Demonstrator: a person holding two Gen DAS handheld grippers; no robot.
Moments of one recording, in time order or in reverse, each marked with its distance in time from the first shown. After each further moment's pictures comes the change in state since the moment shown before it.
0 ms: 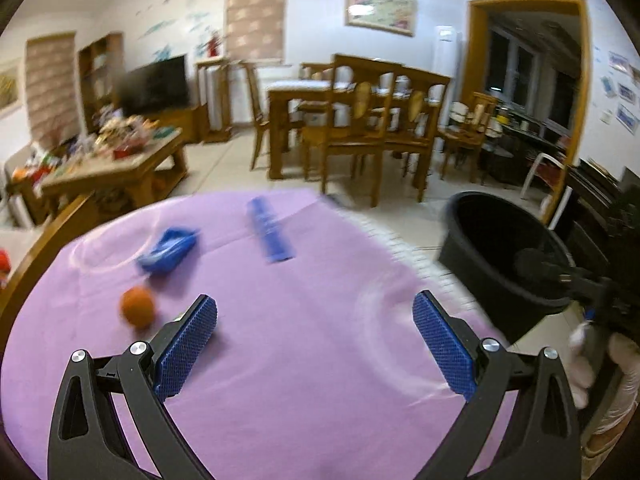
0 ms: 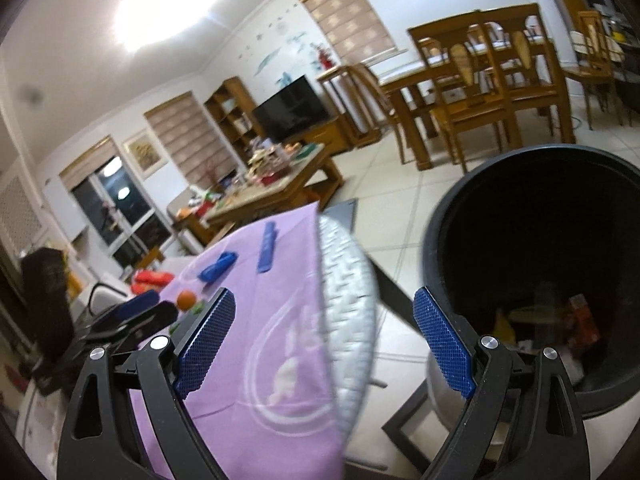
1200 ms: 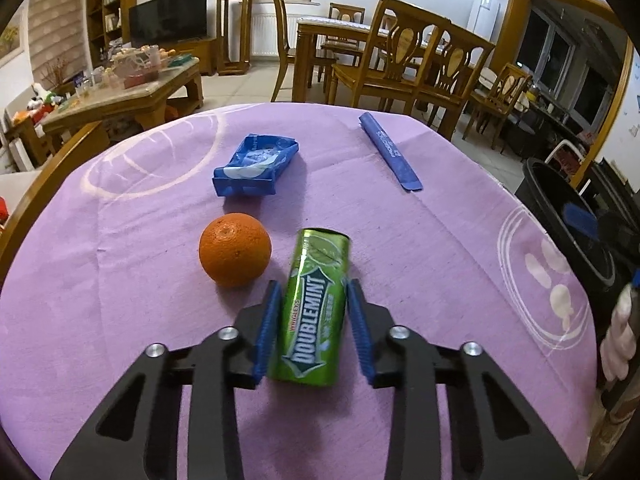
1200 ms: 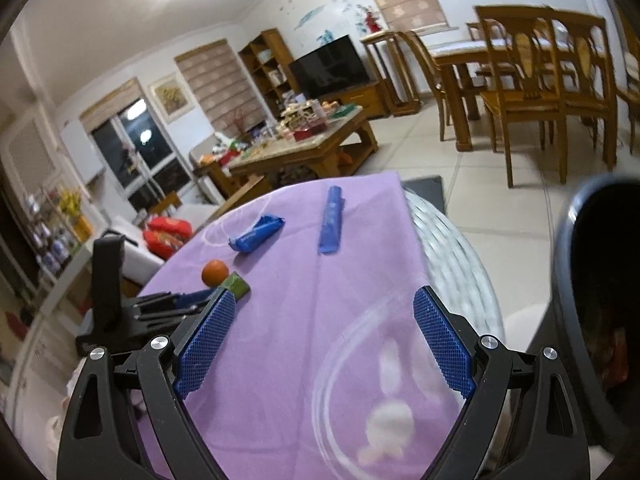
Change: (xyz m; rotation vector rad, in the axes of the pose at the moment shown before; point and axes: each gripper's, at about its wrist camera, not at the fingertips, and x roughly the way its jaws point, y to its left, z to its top) left arm 0.044 0.109 -0.022 -0.078 0.220 -0.021; right arm 0.086 0.090 0.023 -0.159 0.157 0.052
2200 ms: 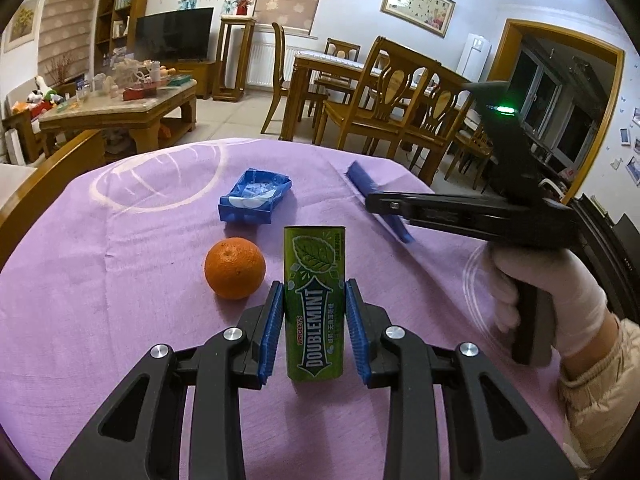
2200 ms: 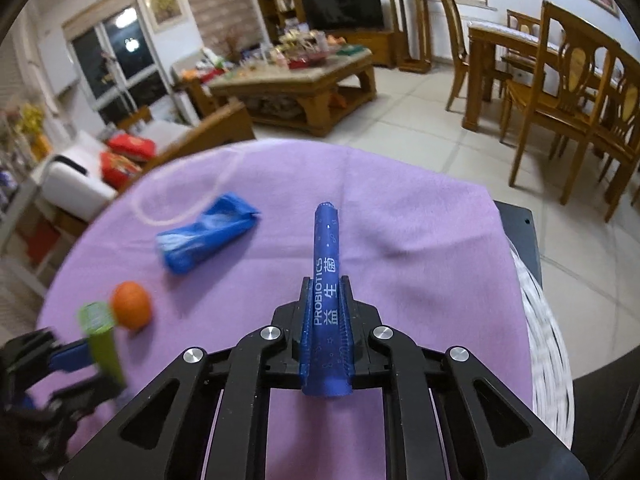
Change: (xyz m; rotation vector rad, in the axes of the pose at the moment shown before) left arm -0.022 0.014 0.003 -0.058 -0.136 -0.087; right arm 0.162 0.040 0.053 -0.155 0.239 -0.103
